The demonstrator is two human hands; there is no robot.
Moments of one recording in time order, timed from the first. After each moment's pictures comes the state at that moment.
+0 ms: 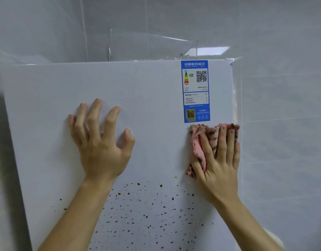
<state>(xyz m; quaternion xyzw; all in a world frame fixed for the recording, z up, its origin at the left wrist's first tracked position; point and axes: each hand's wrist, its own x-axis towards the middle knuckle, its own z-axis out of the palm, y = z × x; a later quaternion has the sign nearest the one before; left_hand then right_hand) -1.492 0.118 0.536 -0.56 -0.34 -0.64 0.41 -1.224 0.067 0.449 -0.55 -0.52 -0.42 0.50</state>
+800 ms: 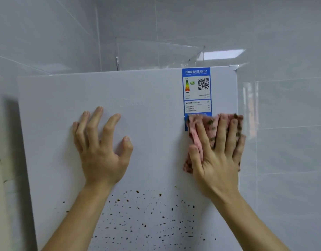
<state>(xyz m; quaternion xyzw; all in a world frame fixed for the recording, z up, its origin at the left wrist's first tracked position) -1.491 0.115 0.536 -0.56 -0.35 -0.64 0.38 -1.233 0.067 0.495 -0.55 -0.53 -0.40 0.51</state>
